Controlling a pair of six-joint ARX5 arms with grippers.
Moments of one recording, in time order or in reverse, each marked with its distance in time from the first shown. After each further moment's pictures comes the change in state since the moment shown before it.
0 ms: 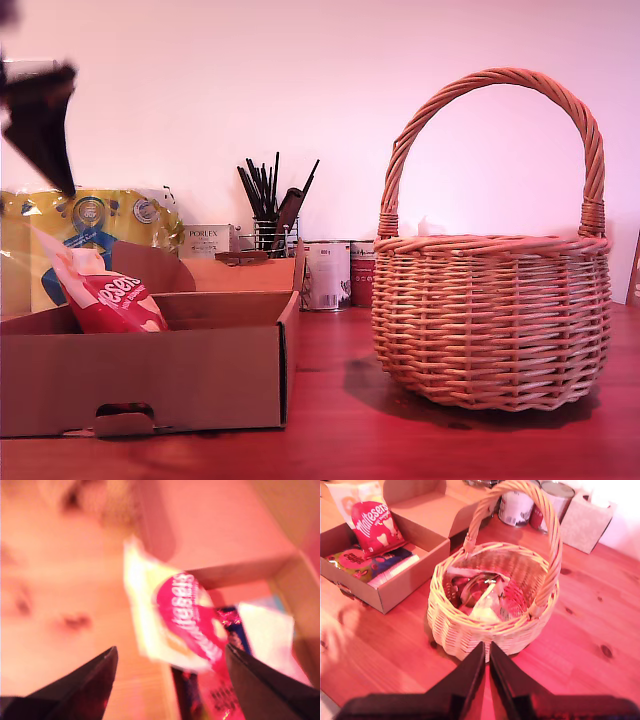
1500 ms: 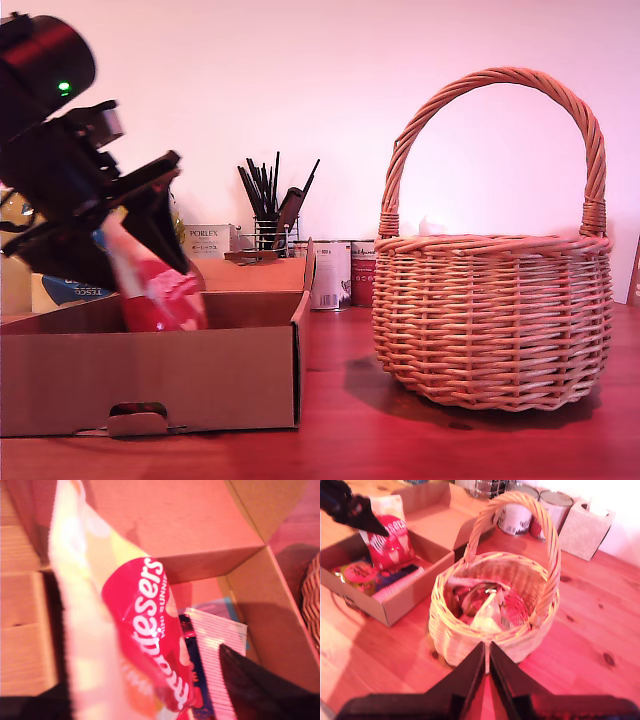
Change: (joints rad) left arm -0.192 0.293 0.000 0.289 0.117 -0.098; right arm 0.000 0.000 0.000 0.037 0.000 0.004
